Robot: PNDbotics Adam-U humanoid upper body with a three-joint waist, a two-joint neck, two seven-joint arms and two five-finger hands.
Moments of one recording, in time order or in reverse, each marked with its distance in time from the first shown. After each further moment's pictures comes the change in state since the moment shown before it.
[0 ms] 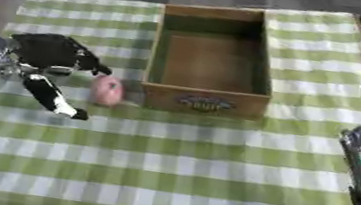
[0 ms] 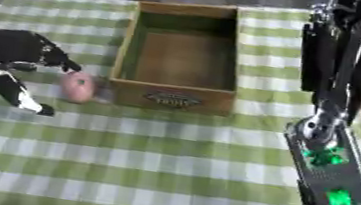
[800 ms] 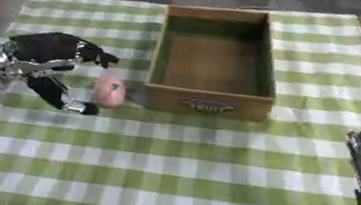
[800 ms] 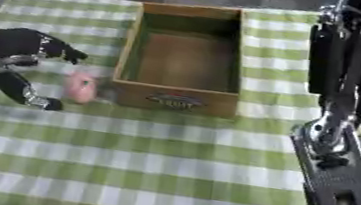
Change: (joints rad) left arm 0.032 0.006 0.011 -0.103 0.290 0.132 -0.132; right arm -0.004 0.000 -0.005 0.000 0.000 0.000 0.000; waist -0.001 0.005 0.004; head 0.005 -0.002
